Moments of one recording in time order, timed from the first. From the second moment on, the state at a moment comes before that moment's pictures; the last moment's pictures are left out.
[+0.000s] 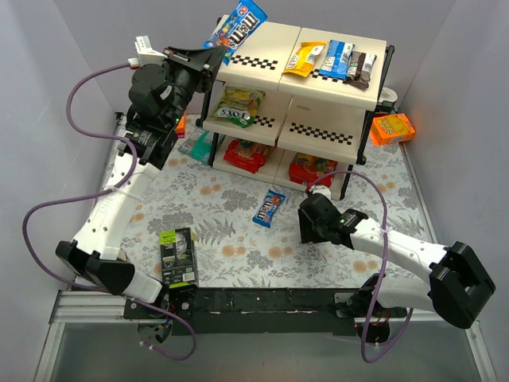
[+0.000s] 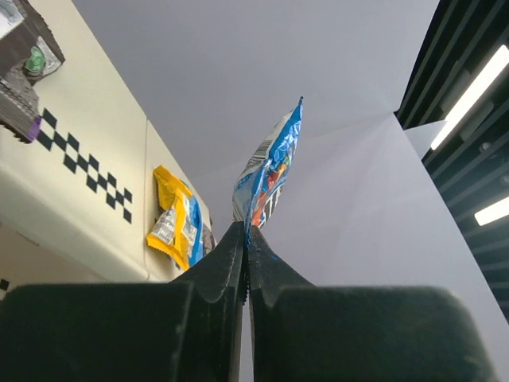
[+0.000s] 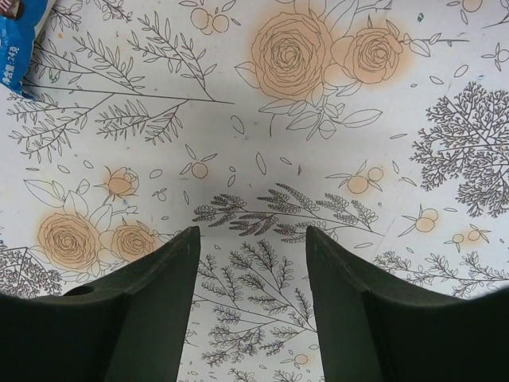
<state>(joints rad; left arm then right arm) -0.42 1.44 1.78 -0.10 -0.03 -1.29 0.80 1.19 0.66 -0.53 0.27 0.55</state>
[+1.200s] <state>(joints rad) -0.55 1.78 2.08 -0.19 -0.44 -1.36 0.78 1.14 0.62 -0.53 0.27 0.58</state>
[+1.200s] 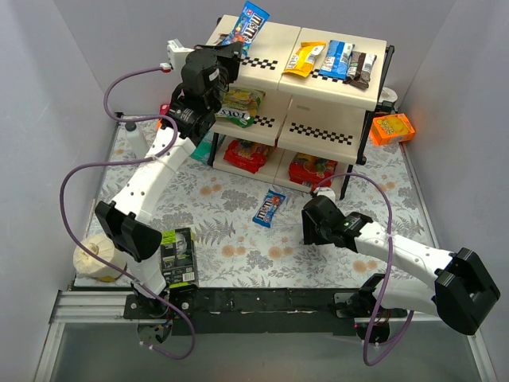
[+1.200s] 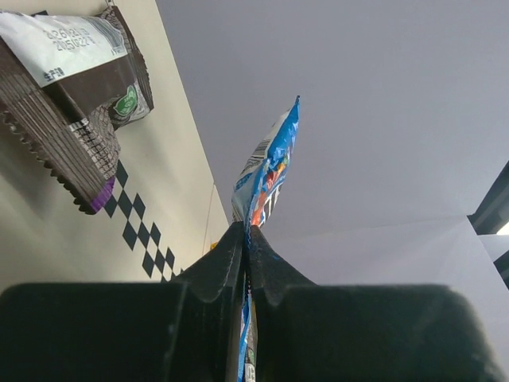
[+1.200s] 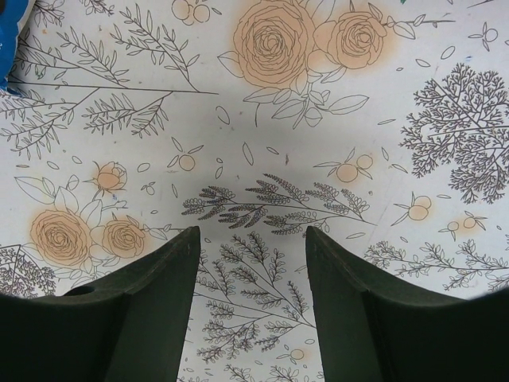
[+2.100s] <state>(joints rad) -0.55 1.80 2.08 -0.27 -0.46 -1.36 0.78 1.14 0.61 -0.53 0.27 0.58</state>
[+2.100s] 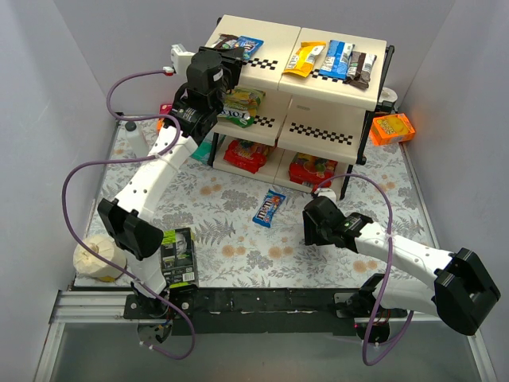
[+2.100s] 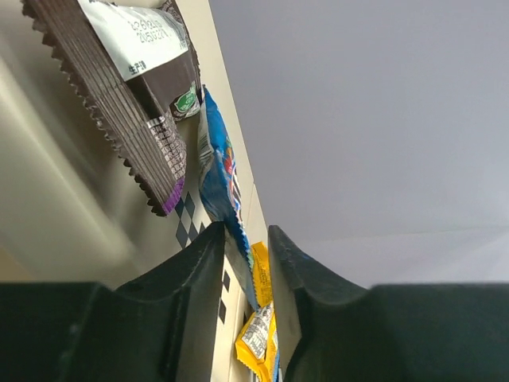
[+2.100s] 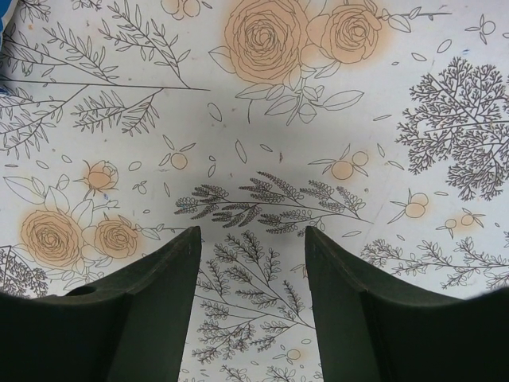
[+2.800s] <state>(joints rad) -0.55 1.75 2.05 -0.33 -0.46 -1.37 0.77 1.14 0.61 -0.53 0.27 0.58</state>
